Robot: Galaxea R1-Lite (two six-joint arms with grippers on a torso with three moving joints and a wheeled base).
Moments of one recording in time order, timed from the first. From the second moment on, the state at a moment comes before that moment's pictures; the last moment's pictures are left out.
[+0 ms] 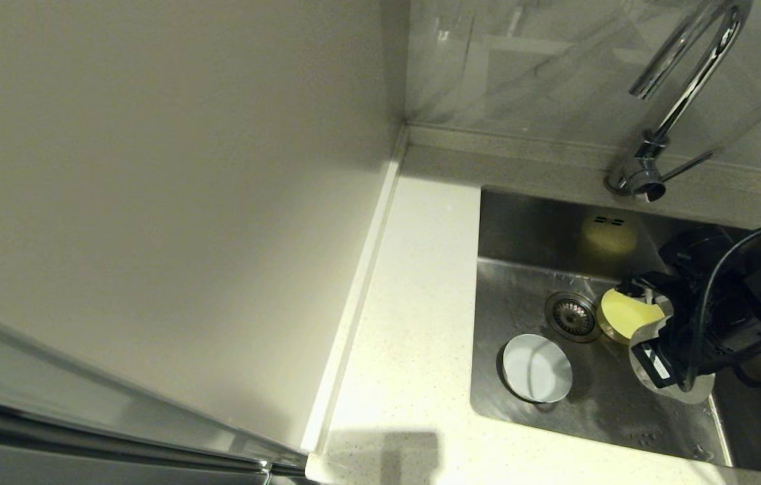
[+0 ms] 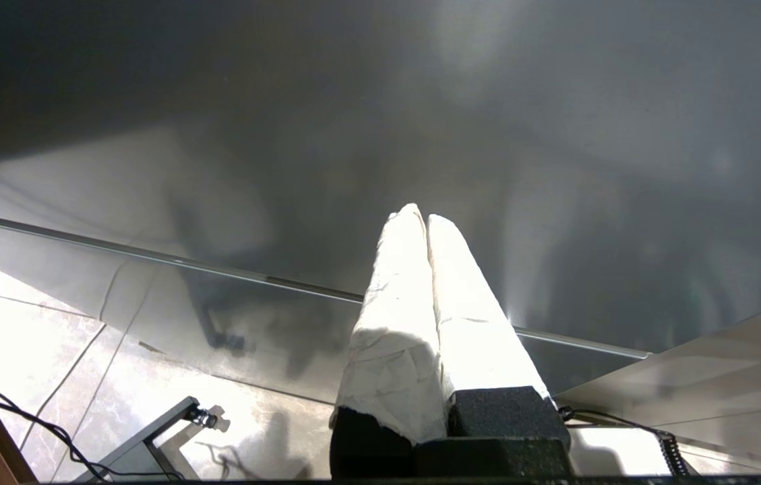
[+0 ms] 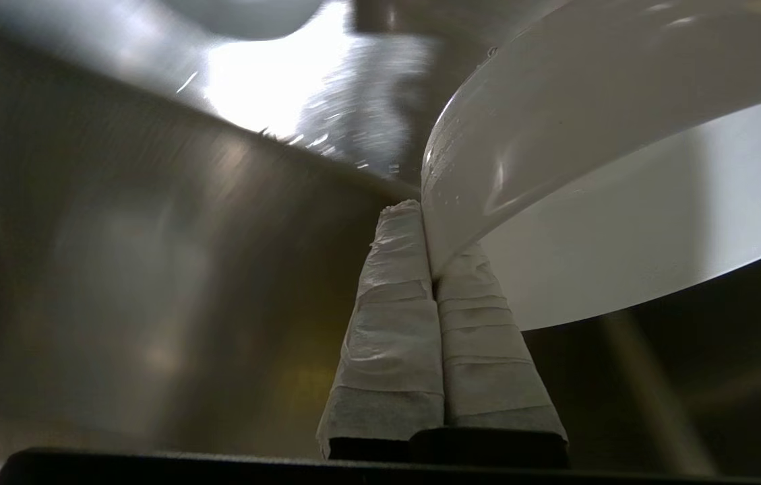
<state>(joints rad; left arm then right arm) 0.00 0.00 0.00 0.00 0.02 -0.02 0.04 1.79 -1.13 0.49 -0.07 -0.18</state>
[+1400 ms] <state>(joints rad) 0.00 0.00 0.00 0.00 0.01 -0.02 0.15 2.04 -1.10 -0.06 -0.11 -0.70</state>
